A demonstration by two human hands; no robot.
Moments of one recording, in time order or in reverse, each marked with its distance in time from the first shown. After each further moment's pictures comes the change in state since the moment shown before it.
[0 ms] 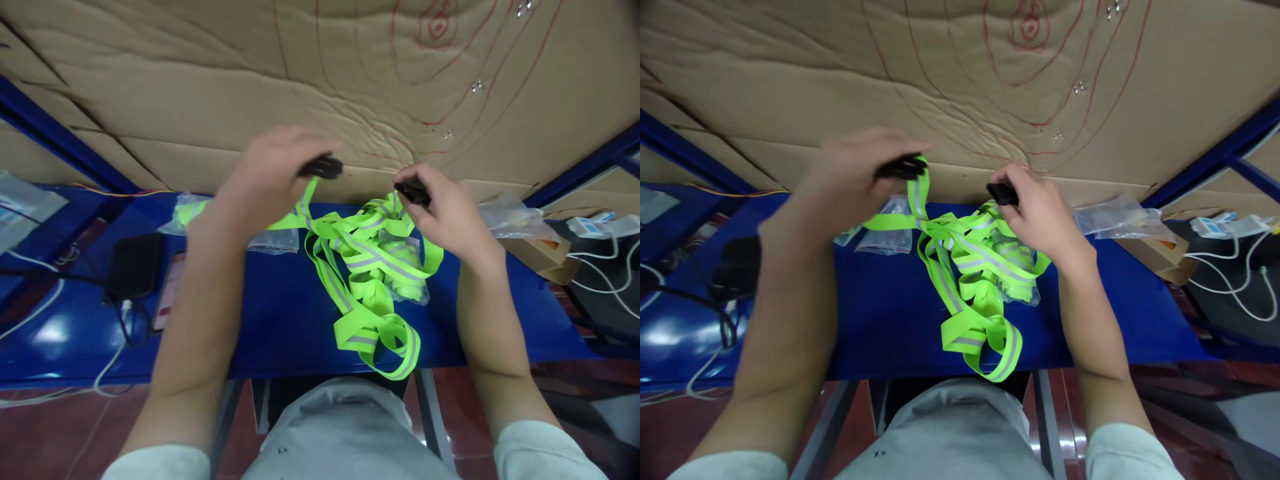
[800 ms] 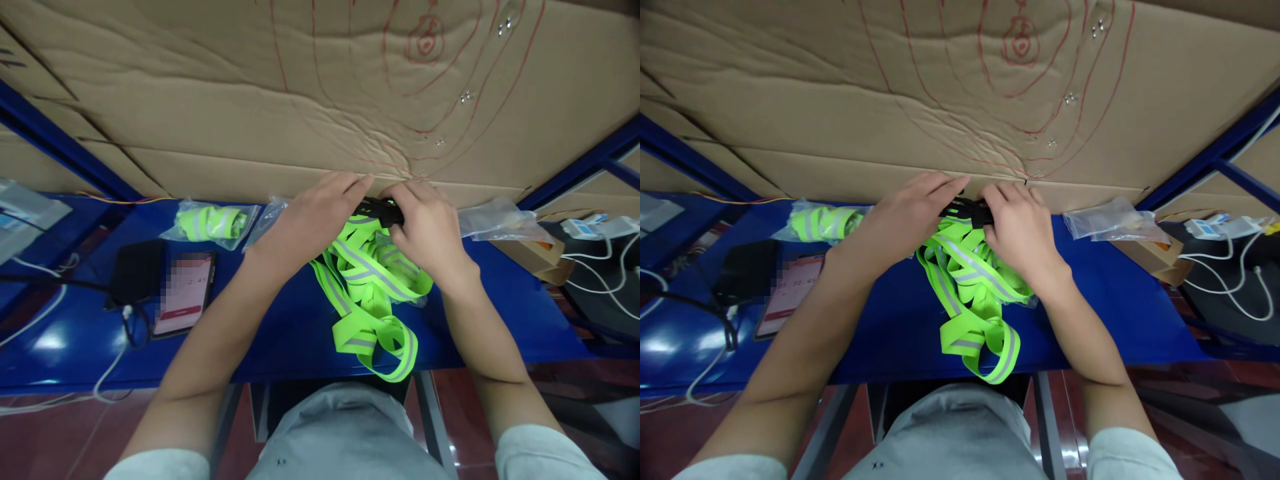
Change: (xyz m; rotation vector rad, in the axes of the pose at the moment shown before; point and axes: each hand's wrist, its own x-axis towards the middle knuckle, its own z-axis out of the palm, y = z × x) left_hand 0.003 0.051 0.043 0.060 -0.069 0.056; right_hand -0.008 -0.039 0.015 -0.376 -0.033 0.046
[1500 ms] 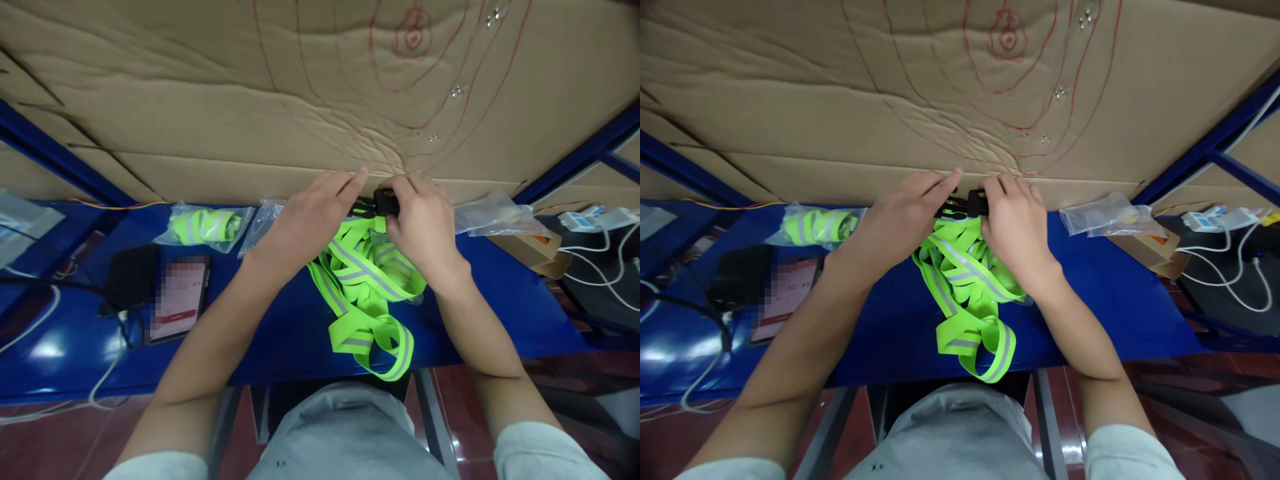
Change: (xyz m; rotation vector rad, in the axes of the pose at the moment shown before) left_hand 0.000 0.006 0.004 0.111 -0.020 -0.029; right_hand 0.000 -0.001 0.003 0.035 0.028 0.132
